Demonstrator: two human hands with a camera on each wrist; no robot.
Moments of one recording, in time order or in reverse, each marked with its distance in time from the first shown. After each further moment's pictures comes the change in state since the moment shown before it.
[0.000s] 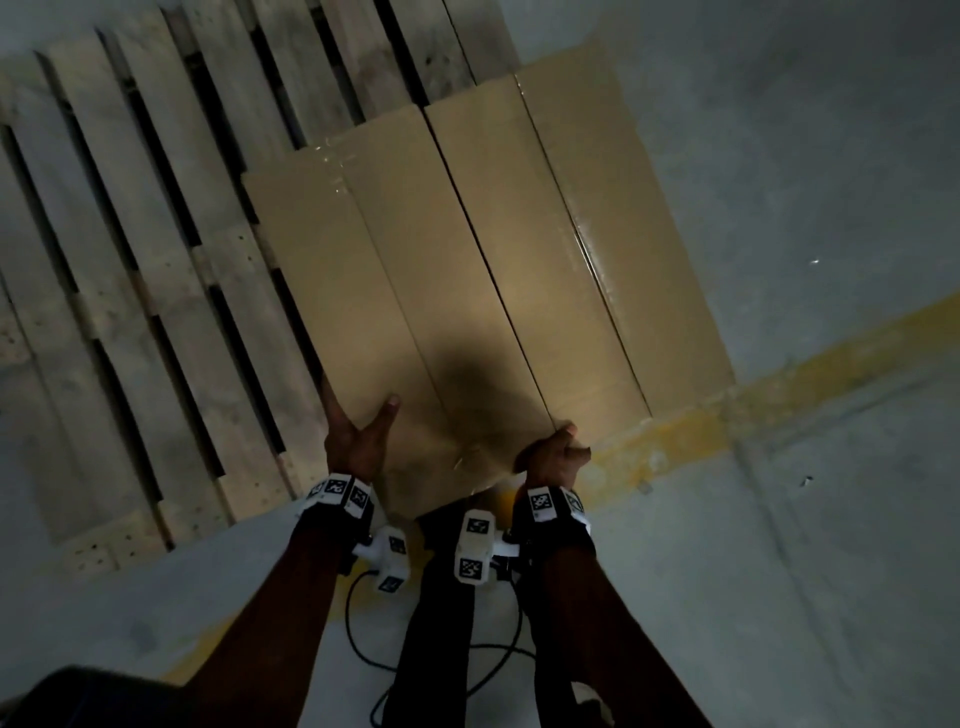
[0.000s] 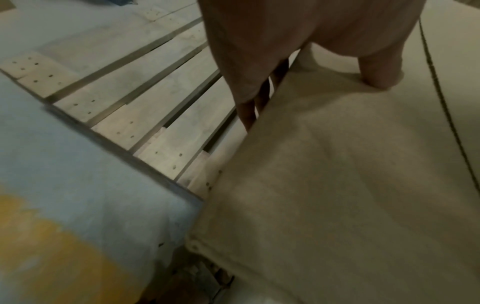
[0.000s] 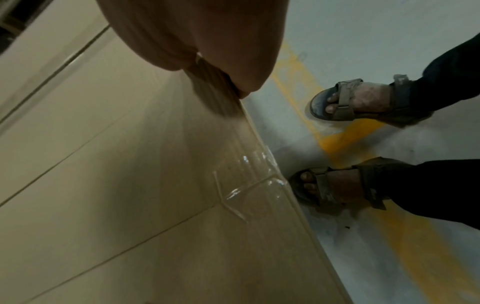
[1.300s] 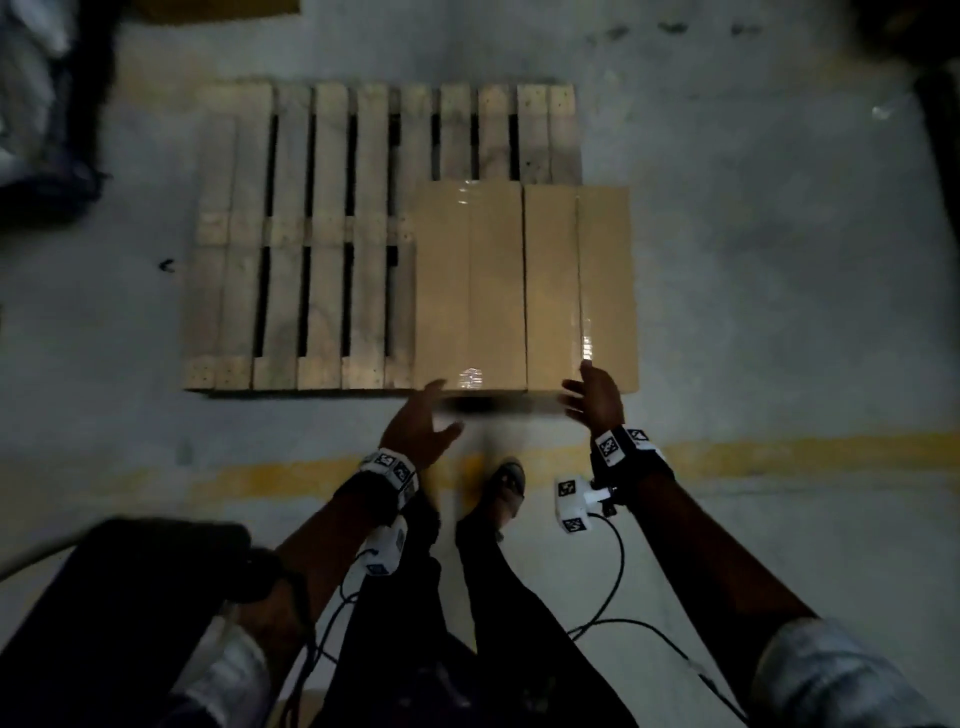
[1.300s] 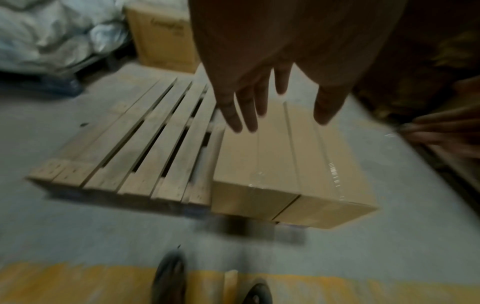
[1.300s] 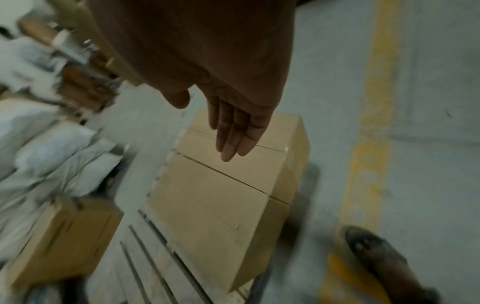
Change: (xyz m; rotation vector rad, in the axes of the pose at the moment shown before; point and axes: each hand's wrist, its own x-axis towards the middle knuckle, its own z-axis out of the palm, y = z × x) left_hand -0.338 0.062 -0.089 0.391 -0.234 0.300; right_hand -0.193 -0.129 -0.254 -0.430 -0.644 -0.462
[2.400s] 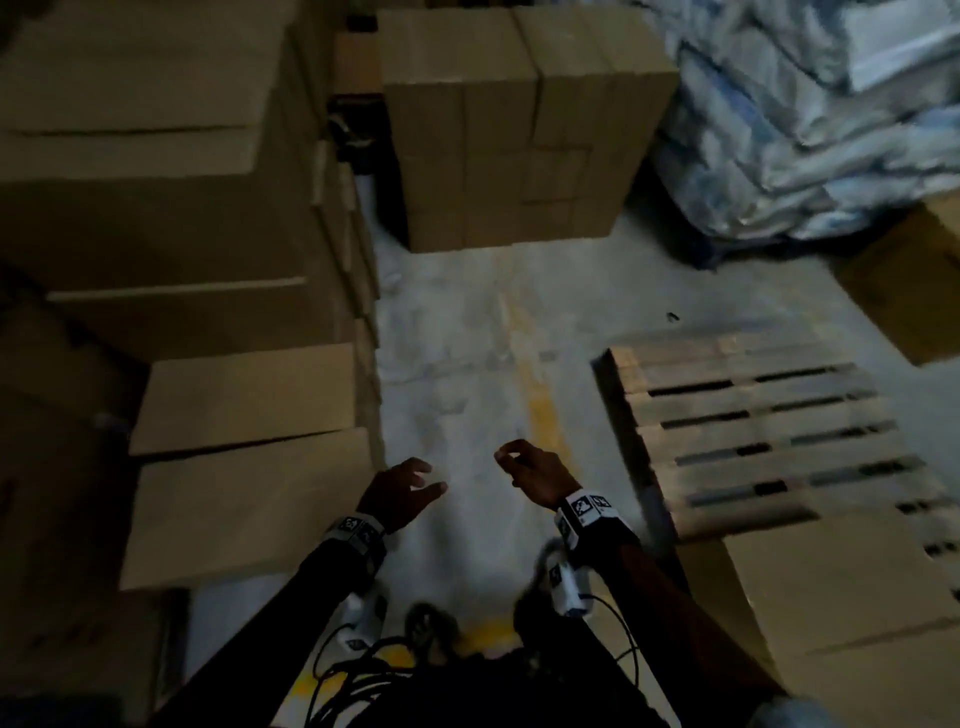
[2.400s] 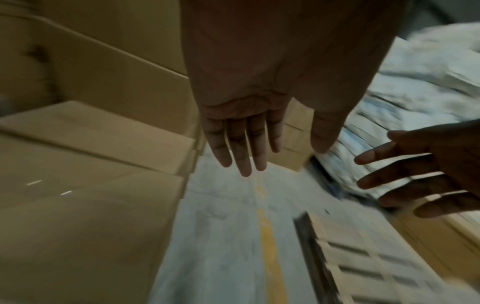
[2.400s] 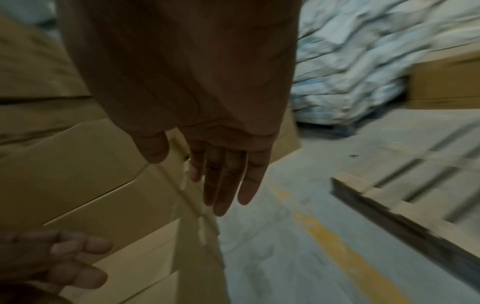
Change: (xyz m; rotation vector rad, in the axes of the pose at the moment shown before) left_hand -0.623 -0.208 0.156 -0.897 0.852 -0.866; right_hand -0.446 0.323 0.233 -1.821 -1.377 -0.810
